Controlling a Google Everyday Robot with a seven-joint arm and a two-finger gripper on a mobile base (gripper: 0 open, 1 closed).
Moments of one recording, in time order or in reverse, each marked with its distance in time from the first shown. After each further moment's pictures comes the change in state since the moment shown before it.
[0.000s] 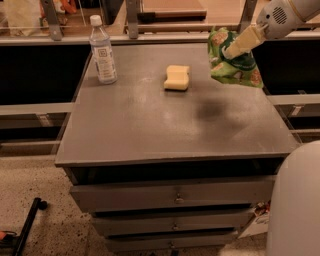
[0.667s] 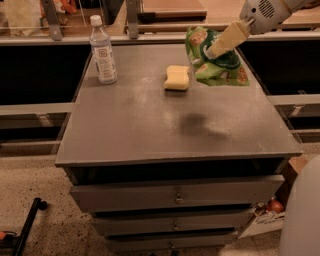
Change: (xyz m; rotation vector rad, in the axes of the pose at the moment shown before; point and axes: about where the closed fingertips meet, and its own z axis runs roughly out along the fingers) arm -0.025 0.067 0.004 -0.098 0.015 -0.137
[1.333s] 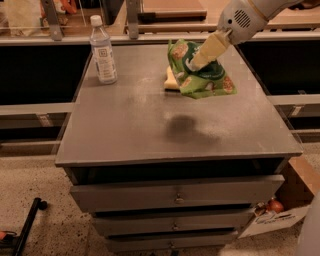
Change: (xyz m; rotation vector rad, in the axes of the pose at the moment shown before) arm -0.005 0.041 0.034 -0.035 0.081 -0.053
